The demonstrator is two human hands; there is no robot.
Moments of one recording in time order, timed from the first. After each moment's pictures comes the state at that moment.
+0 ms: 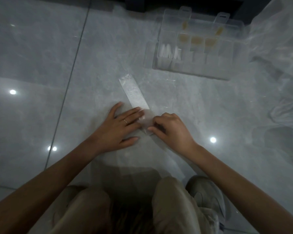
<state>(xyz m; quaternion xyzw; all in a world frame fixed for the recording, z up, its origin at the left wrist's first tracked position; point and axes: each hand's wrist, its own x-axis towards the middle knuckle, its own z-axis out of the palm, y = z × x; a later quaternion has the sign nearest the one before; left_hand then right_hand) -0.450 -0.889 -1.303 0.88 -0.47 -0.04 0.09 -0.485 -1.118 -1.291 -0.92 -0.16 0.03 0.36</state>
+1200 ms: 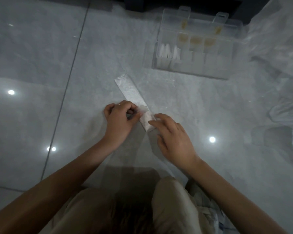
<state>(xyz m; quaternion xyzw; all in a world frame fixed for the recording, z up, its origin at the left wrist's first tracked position) -0.449 -0.936 -1.295 0.92 -0.06 -0.02 0.38 -0.521 -1.116 -1.282 -0.95 -0.15 0.01 0.28</state>
